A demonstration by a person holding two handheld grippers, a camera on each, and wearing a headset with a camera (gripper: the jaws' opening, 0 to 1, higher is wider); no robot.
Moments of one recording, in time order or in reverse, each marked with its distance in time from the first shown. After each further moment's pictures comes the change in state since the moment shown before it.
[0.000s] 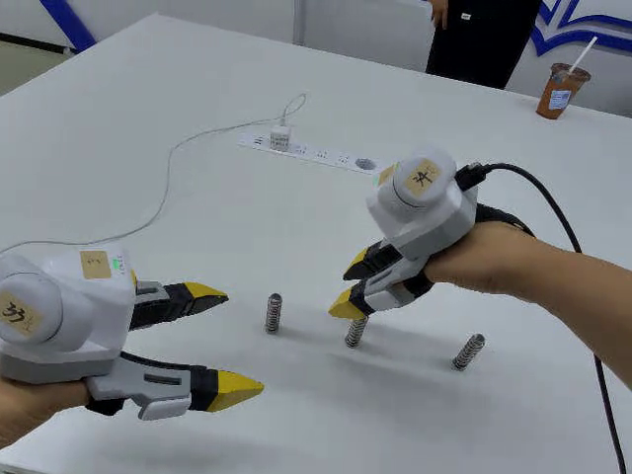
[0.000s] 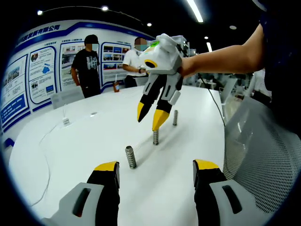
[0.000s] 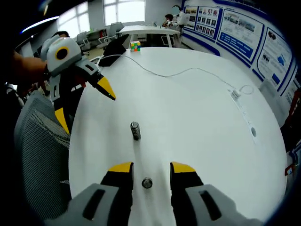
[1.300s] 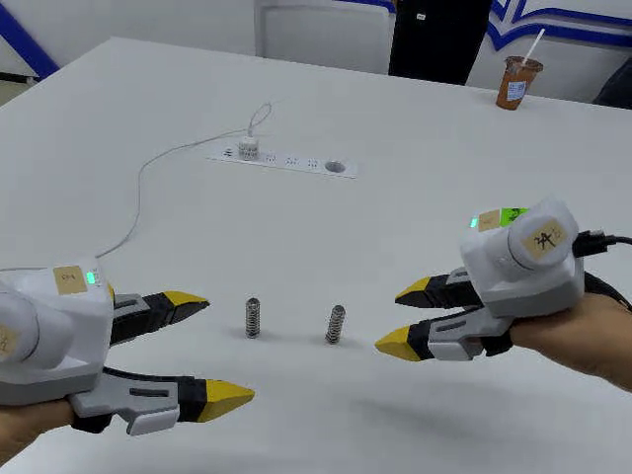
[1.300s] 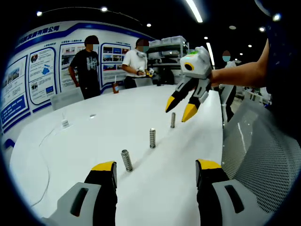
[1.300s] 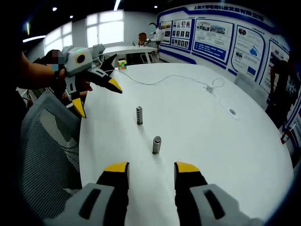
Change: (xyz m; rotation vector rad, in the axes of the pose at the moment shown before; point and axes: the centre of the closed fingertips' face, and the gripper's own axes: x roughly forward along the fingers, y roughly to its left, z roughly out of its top) left arm -0.002 -0.007 0.006 0.002 -0.005 0.002; right arm -0.059 0.030 -0.056 0.140 -0.195 -0.140
